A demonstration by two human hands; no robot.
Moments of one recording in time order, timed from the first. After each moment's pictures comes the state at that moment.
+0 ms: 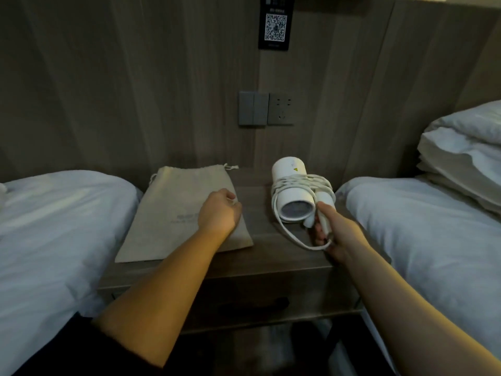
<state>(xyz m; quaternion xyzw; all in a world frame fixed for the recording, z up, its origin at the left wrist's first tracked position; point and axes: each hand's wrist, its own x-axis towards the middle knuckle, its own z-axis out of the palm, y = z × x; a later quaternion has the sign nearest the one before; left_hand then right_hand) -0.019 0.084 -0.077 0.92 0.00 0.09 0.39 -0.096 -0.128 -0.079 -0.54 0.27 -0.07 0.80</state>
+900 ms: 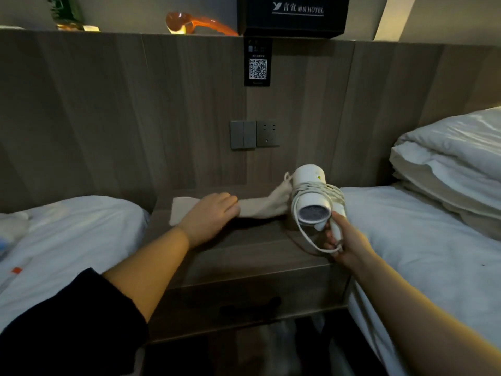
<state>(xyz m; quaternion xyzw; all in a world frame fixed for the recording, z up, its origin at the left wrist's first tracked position) -0.039 0.133 -0.026 0.80 -0.48 0.34 -0.08 -0.140 -0.161 -0.061 -0.45 0.22 -0.11 0.86</state>
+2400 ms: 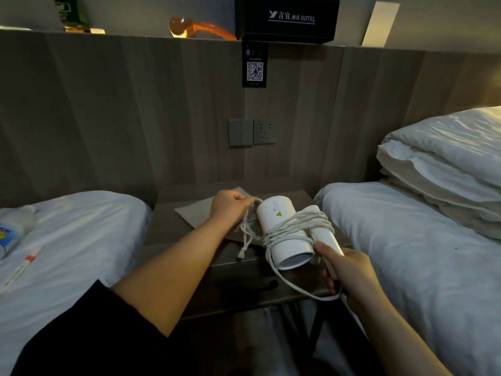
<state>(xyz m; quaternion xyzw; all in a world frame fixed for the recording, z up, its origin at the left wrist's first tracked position) -0.089 0.083 -0.009 0.87 -0.09 0.06 0.48 -0.256 -0.097 -0.058 -0.69 0.24 -0.17 0.67</state>
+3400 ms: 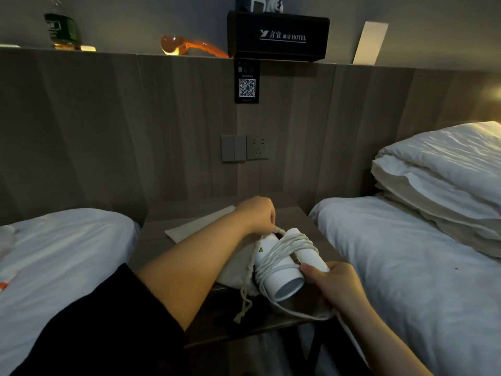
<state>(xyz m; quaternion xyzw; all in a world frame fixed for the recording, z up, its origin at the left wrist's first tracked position) -0.081 0.020 0.031 0.94 -0.32 0.00 0.12 -0.225 -0.115 -0.059 -0.82 0.24 -0.16 0.49</state>
